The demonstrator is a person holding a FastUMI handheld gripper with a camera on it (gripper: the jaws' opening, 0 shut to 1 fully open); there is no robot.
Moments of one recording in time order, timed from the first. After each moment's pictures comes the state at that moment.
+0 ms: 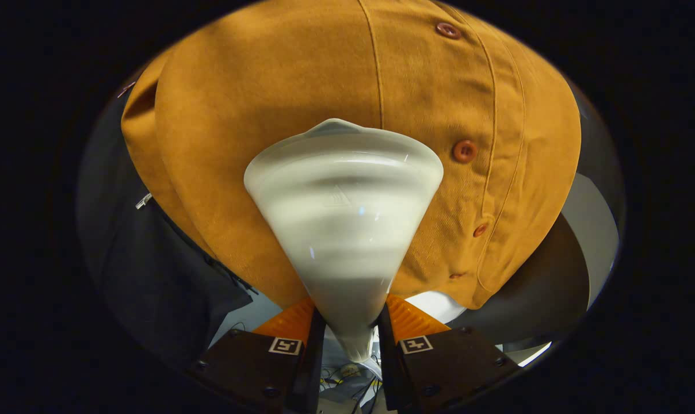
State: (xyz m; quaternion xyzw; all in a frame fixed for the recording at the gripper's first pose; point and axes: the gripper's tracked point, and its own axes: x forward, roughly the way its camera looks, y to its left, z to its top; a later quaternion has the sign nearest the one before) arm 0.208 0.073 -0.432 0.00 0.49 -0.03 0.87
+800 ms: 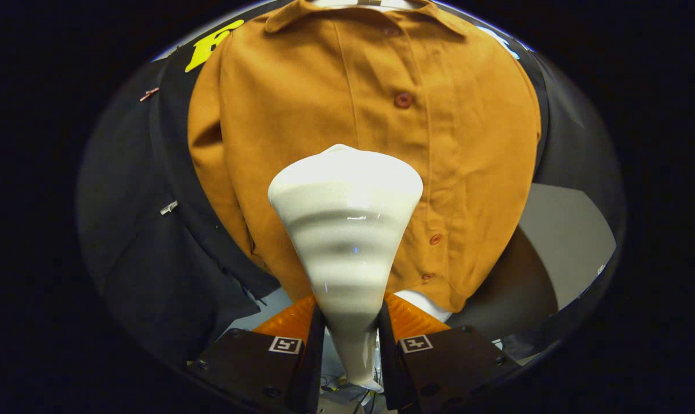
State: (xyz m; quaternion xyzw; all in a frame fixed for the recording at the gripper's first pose) arm 0.182 0.053 -0.328 0.00 0.39 0.01 0.92
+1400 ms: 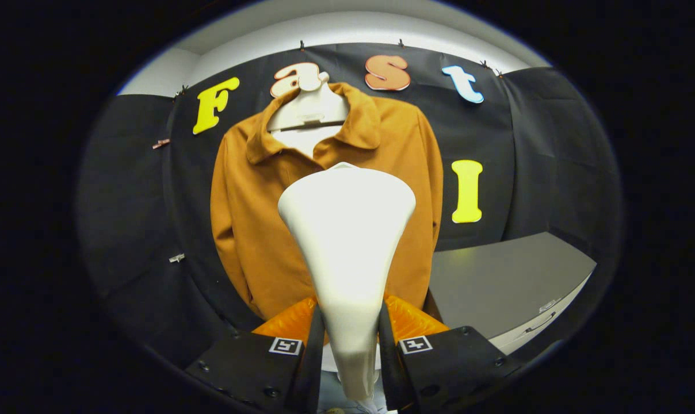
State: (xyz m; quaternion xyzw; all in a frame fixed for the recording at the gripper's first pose) arm 0.160 -0.025 -0.165 0.01 0.21 0.00 0.98
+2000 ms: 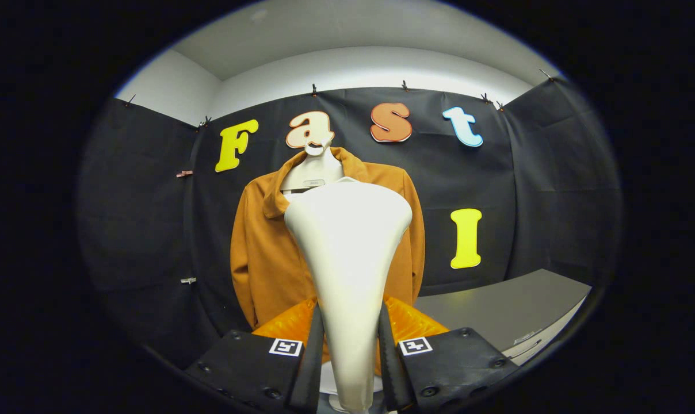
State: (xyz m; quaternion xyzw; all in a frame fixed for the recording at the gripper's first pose) arm 0.139 -0.053 -0.106 0.01 0.10 0.04 0.99
